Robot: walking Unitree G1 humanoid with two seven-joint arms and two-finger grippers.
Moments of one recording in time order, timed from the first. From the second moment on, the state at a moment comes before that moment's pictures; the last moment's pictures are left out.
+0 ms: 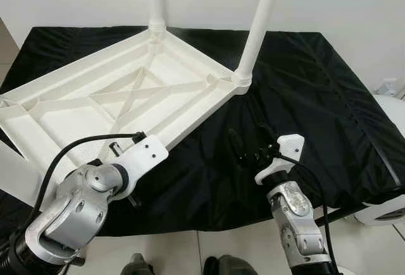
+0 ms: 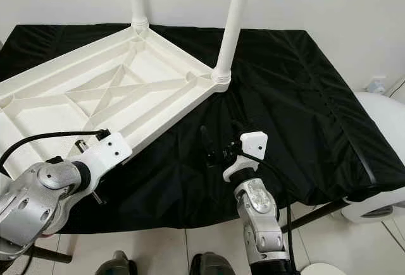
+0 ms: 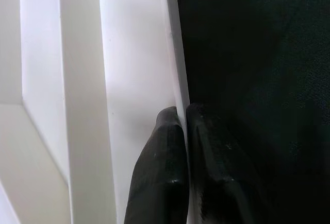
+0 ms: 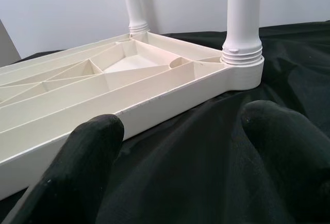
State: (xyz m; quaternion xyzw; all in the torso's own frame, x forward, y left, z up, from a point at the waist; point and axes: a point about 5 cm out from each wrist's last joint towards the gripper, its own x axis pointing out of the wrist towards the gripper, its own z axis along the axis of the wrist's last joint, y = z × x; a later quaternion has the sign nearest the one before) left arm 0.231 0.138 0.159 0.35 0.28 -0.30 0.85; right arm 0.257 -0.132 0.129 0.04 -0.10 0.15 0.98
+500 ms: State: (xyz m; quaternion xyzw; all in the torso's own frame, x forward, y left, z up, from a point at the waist) left arm 0.247 0.119 0.159 0.27 0.30 -0.28 0.87; right arm 0.257 -0.130 0.129 0.05 -0.10 0.15 0.98
